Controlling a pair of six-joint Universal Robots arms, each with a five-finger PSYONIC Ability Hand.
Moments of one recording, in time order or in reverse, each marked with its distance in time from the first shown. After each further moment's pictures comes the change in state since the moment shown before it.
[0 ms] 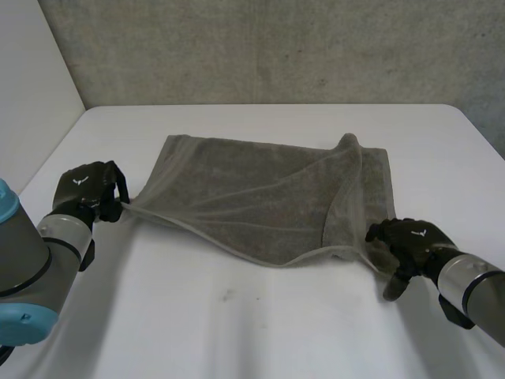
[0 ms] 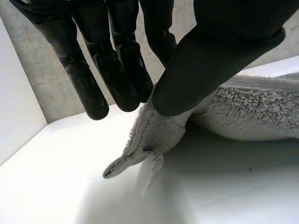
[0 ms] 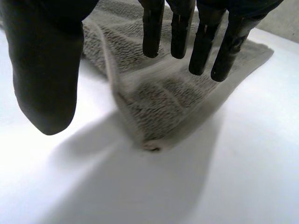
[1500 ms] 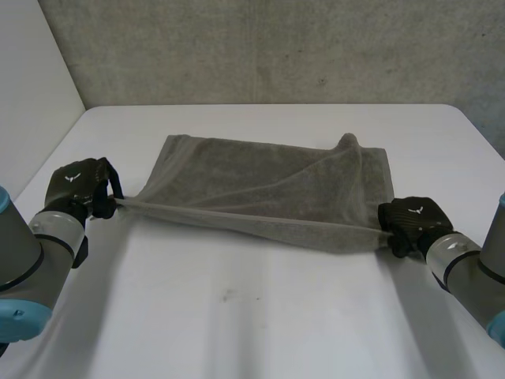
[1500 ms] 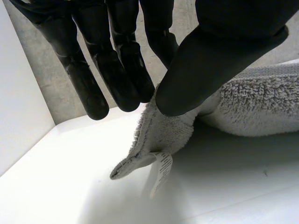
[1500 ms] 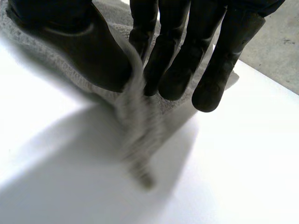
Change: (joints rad) left arm 0.029 0.011 0.001 -0.001 0.008 0.003; right arm 0.026 0.142 -0.118 -0.171 0.078 -0.089; left_hand 0.000 0.000 0.000 0.001 0.000; right_hand 0.974 0.957 0.972 0.982 0.968
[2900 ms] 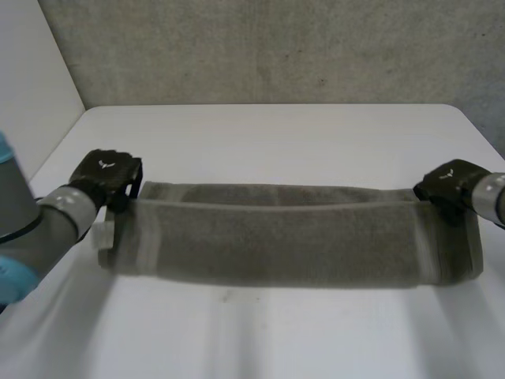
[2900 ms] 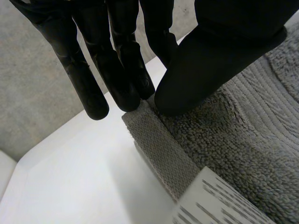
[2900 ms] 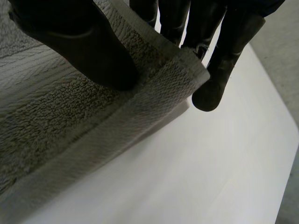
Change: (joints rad) left arm -0.010 -0.138 0.300 -0.283 0.197 0.399; right arm -0.106 0.144 -0.587 0.642 -0.016 -0.539; left_hand 0.004 0.000 0.000 0.000 0.000; right_hand 0.004 -0.009 0.014 0.012 0.026
